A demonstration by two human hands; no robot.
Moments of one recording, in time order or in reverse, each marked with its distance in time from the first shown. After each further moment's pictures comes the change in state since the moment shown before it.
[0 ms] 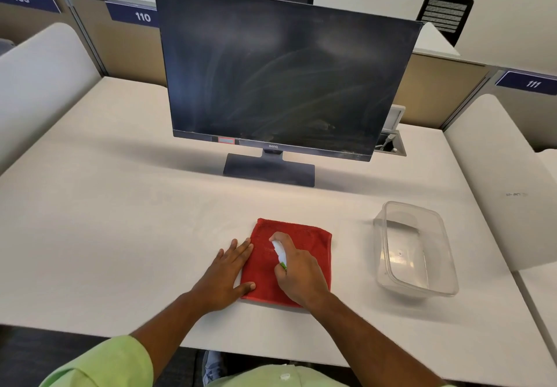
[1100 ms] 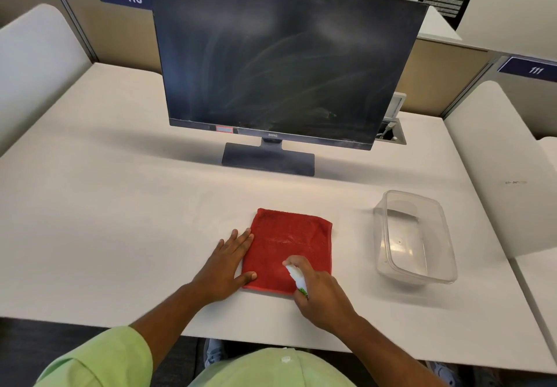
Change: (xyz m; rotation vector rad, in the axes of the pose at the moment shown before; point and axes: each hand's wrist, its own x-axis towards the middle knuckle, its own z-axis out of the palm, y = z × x) left_hand 0.002 -0.004 0.004 -0.007 0.022 0.012; right_hand -0.058 0.044 0.003 -0.004 -0.123 -0.059
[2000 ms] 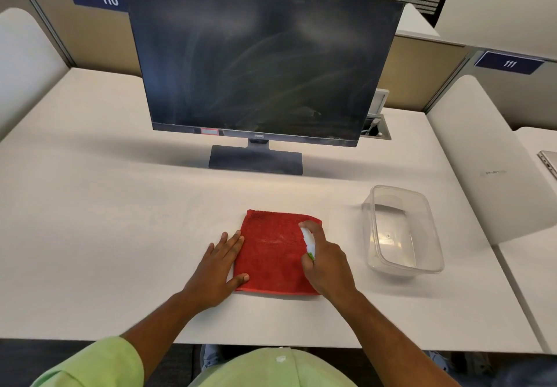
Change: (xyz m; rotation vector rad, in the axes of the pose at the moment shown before) left_hand -0.002 0.003 0.002 0.021 0.027 -0.003; right_hand 0.026 -0.001 -0.037 0.005 0.300 0.205
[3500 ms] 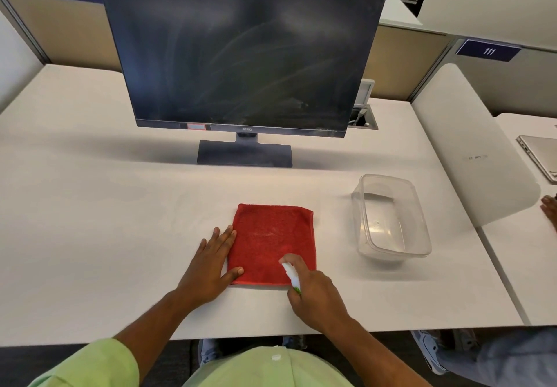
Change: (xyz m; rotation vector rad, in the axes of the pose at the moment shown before) left_hand -0.001 -0.001 0.001 -0.015 0.013 0.019; right_hand -0.065 0.015 0.027 -0.014 -0.198 -0.078
